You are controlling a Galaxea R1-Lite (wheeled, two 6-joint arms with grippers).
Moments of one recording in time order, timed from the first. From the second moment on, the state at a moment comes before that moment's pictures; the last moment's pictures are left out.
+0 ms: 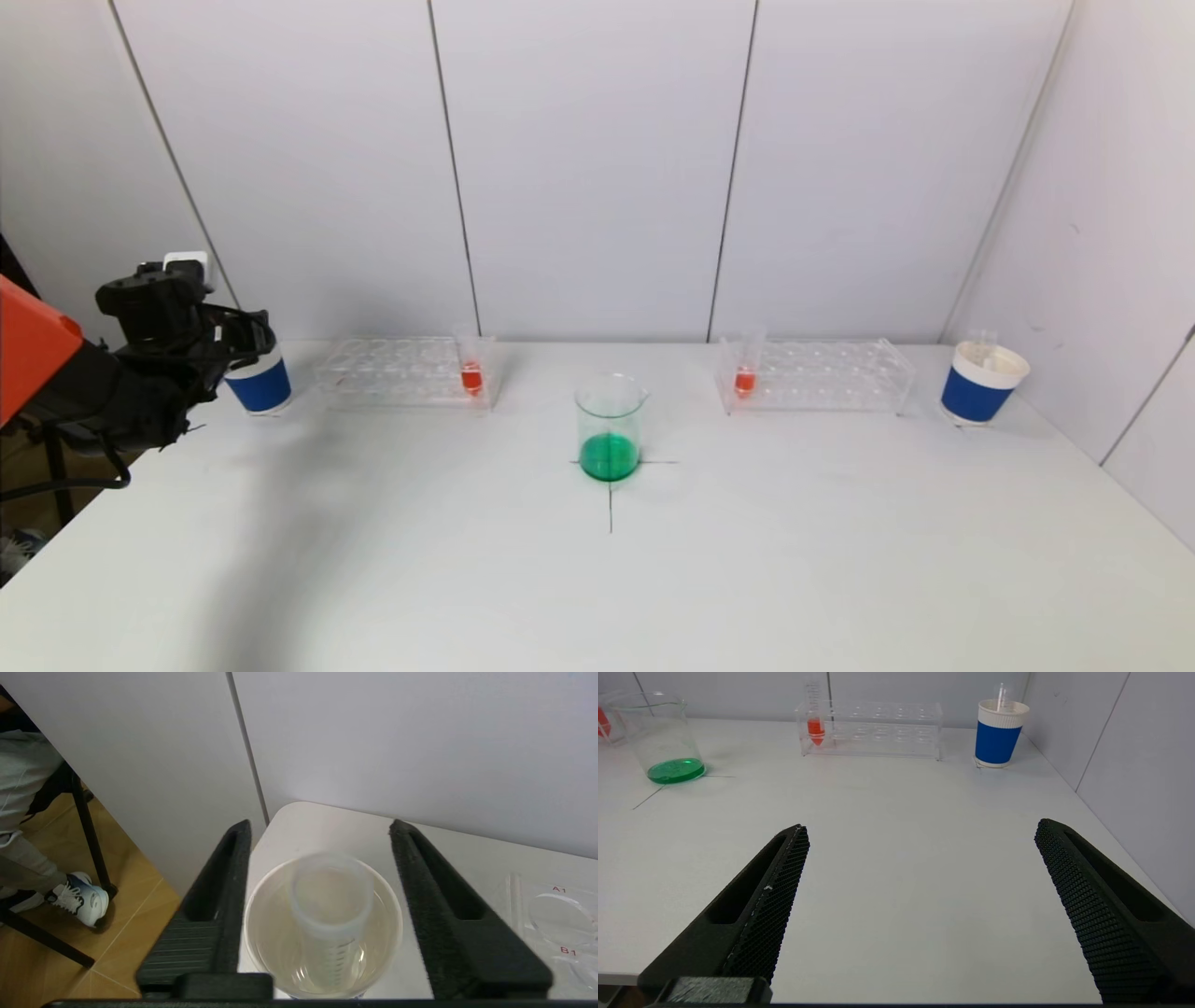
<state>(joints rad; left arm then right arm) 0.25 2.23 -1.17 -0.96 0.11 0.06 -0.01 0.00 0.00 0.00 0.01 -0.02</state>
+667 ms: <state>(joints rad) 0.25 2.17 -1.14 -0.96 0.07 0.06 -0.01 0.00 0.00 0.00 0.01 -0.02</state>
